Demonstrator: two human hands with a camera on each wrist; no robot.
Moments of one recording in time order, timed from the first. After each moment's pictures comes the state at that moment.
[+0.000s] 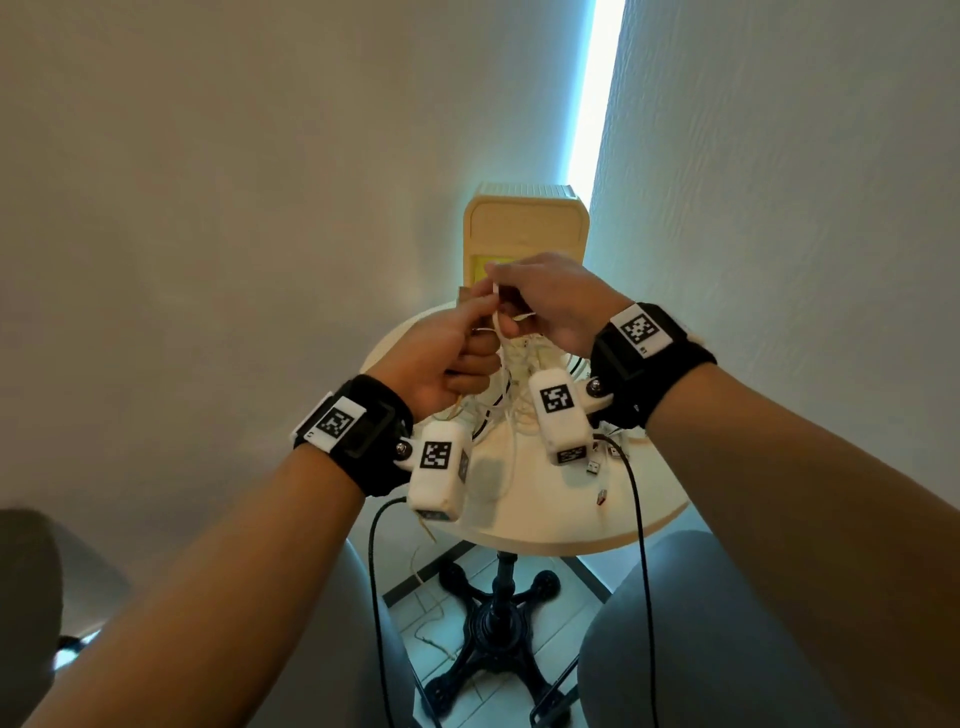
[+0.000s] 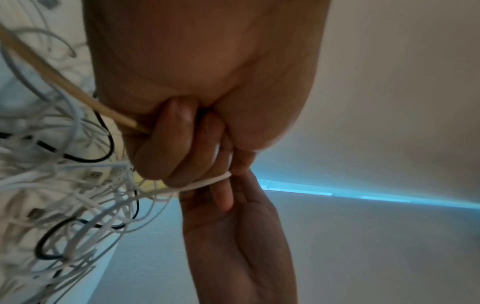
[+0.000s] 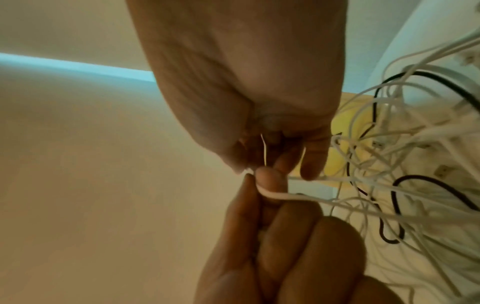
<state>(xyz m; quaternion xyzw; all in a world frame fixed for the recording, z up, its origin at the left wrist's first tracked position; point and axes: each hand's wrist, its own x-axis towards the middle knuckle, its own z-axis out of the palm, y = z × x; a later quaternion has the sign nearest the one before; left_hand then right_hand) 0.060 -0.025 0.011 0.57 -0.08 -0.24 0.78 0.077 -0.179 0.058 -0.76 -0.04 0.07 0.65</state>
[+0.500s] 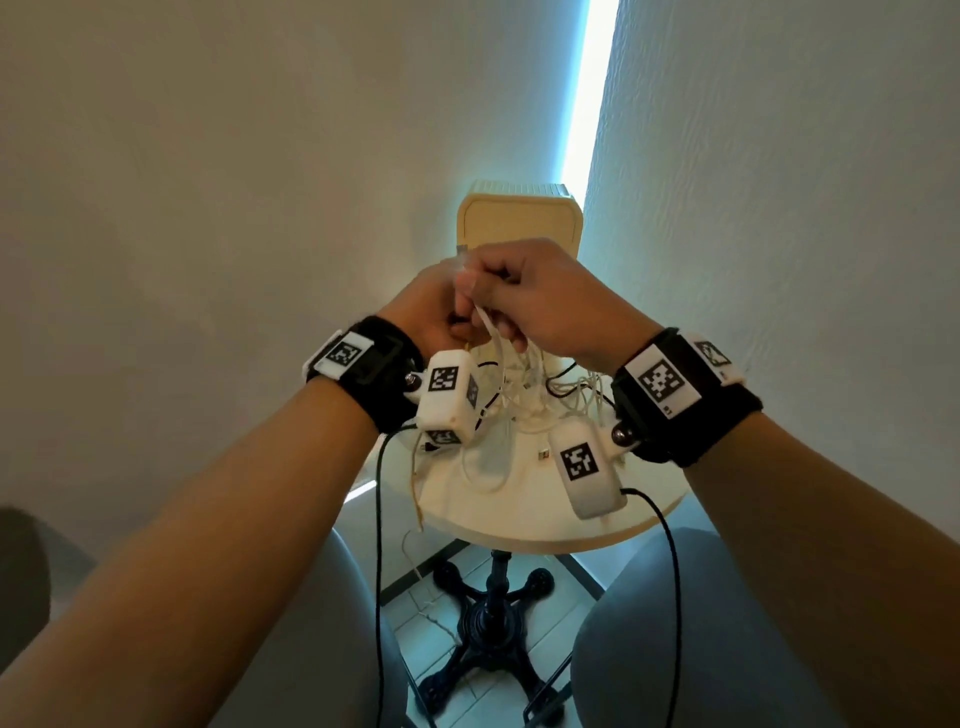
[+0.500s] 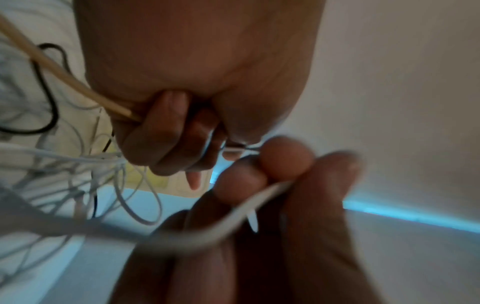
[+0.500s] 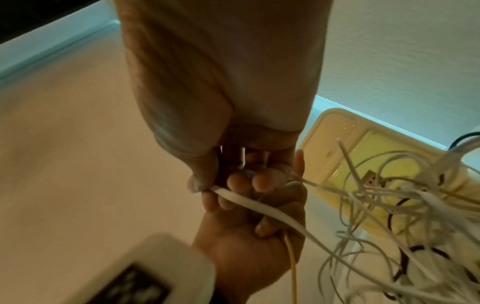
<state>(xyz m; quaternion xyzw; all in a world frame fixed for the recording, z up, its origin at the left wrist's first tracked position) 0.073 -0.033 0.048 0.55 -0.15 -0.24 0.79 0.027 -0.183 0.075 -0.84 -0.27 -0.06 0.47</state>
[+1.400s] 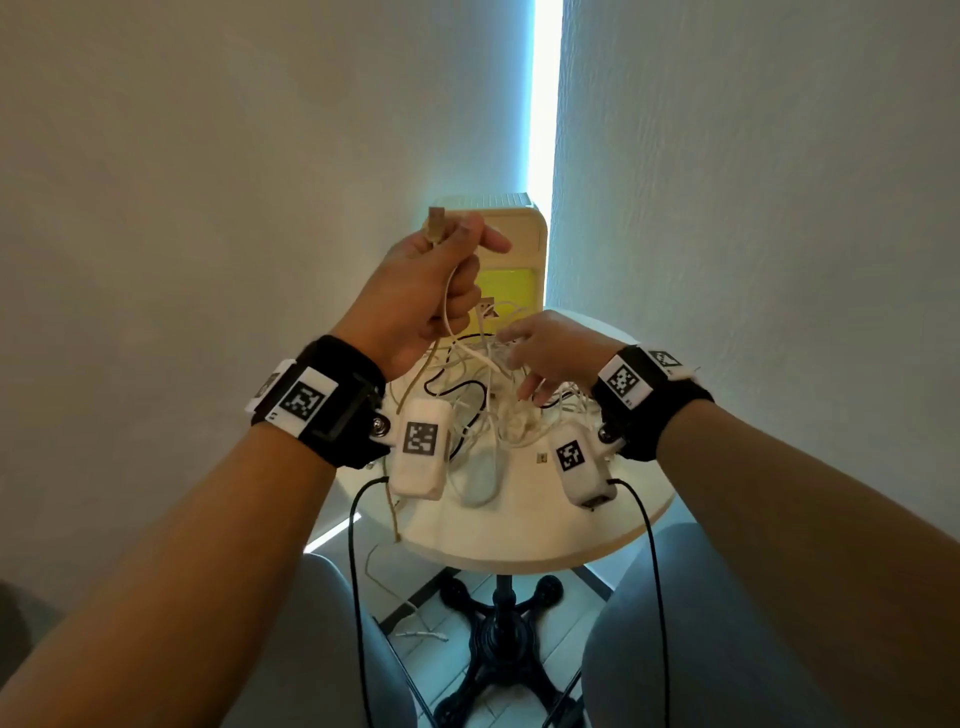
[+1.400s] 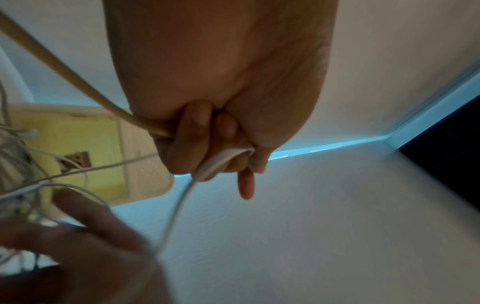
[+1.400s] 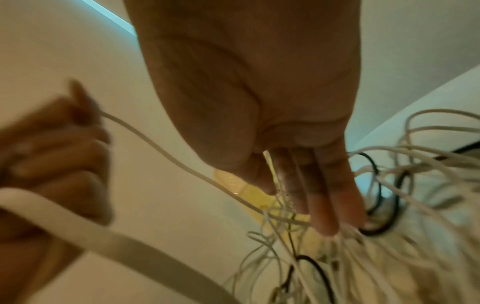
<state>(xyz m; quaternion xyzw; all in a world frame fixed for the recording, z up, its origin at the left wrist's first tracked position) 0.075 -0.045 0.072 0.63 -0.25 -0.09 0.73 0.082 -0.225 0.019 -0.88 0.00 0.12 0.45</state>
